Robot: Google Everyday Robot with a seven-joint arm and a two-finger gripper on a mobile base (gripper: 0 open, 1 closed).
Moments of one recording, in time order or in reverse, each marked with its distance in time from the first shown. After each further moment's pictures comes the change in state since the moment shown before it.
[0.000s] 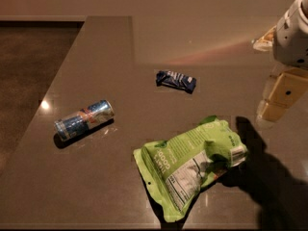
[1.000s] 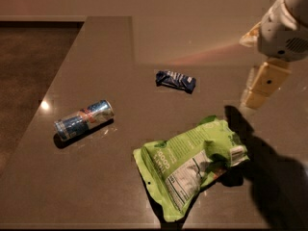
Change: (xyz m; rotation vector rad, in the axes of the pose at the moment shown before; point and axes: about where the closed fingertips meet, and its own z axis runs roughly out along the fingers) arm -0.023 -0.027 0.021 -0.024 -0.080 -0.009
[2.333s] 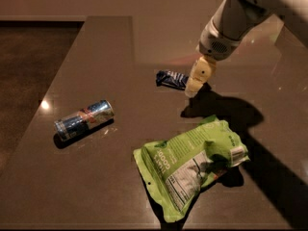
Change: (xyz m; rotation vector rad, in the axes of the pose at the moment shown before) arm -0.064 -0.085 0.120 -0.084 -0.100 0.108
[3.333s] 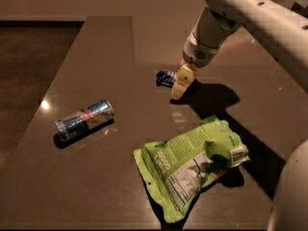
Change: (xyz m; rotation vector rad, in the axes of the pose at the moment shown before) arm -0.014 -0.011 0.058 -0.093 0.030 0.033
